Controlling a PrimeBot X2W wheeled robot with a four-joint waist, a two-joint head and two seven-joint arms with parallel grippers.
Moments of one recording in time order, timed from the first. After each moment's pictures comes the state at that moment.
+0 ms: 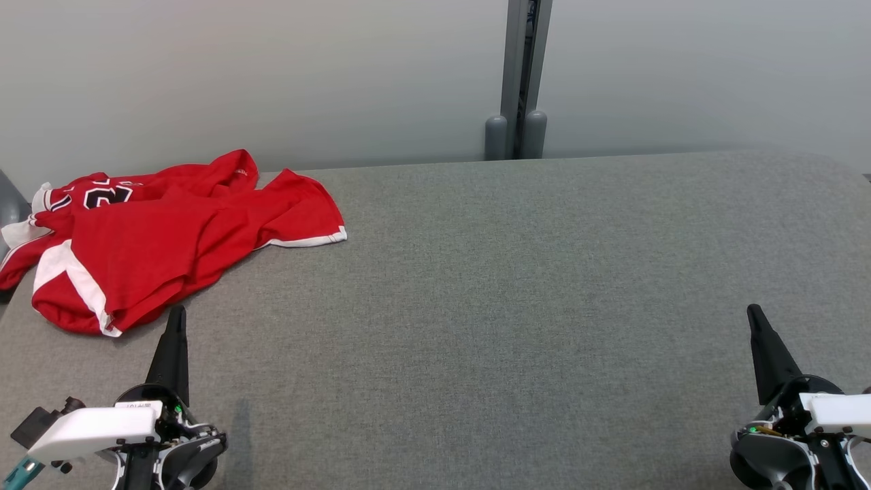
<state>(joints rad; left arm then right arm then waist) -0.10 0.05 0.11 0.25 -1.61 -0.13 0.11 -0.11 -0.05 -0.11 0.25 1.61 0.13 0.11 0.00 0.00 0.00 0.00</state>
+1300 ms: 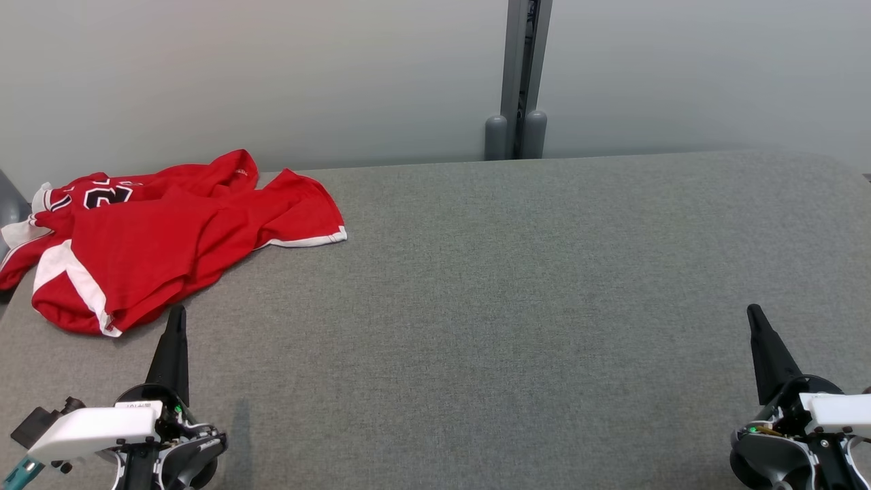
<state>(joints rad) -0.10 0.05 0.11 0.25 -1.61 -0.13 0.11 -0.11 -0.05 -0.11 0.25 1.61 0.13 0.11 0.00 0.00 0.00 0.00</state>
